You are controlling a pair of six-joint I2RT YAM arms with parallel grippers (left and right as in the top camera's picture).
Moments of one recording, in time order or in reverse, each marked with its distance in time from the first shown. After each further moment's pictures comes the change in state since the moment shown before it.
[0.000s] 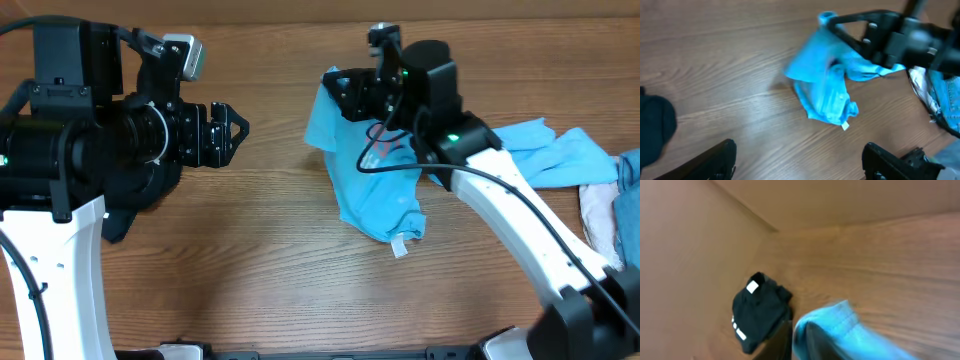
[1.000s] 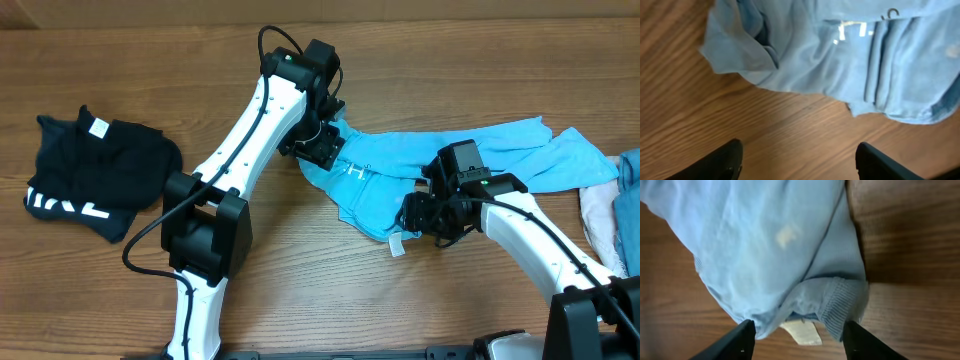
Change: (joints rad) left arm -0.390 0.692 -0.102 0.162 -0.290 0.021; right arm -0.210 -0.121 -0.496 -0.604 0.115 -0.190
